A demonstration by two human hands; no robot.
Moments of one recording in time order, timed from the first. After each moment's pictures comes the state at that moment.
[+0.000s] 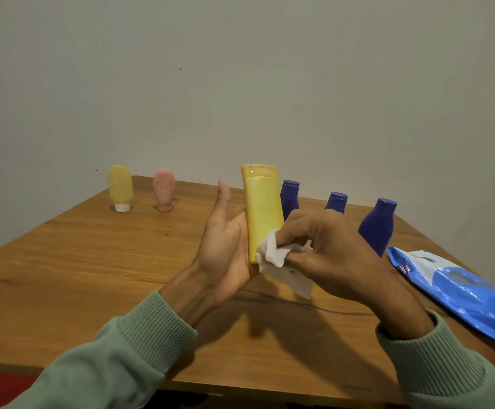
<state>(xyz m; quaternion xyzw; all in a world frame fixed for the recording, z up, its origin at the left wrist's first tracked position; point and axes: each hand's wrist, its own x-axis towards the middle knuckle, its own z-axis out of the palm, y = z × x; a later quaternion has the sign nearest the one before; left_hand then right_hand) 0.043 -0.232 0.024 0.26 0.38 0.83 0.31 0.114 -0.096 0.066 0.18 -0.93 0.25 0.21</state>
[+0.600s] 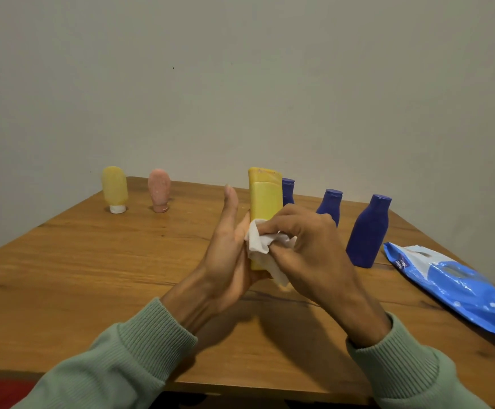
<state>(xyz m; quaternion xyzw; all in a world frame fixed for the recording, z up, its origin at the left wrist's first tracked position) 0.049 -0.226 0.018 0.24 0.45 0.82 0.27 0.102 -0.108 0.039 0.14 -0.89 0.27 0.34</state>
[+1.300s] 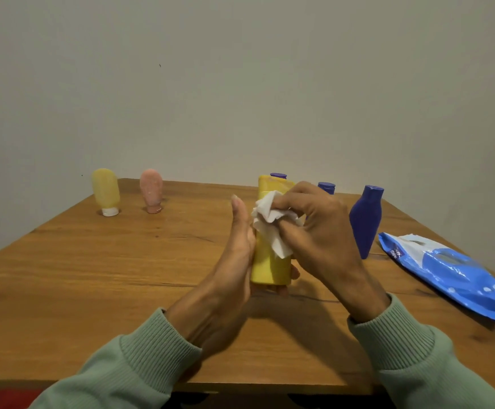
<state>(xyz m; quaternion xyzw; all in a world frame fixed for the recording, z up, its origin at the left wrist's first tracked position) 0.065 -0.211 0.010 0.25 0.52 0.78 0.25 0.096 -0.090 0.045 0.16 -0.84 0.30 0.42</state>
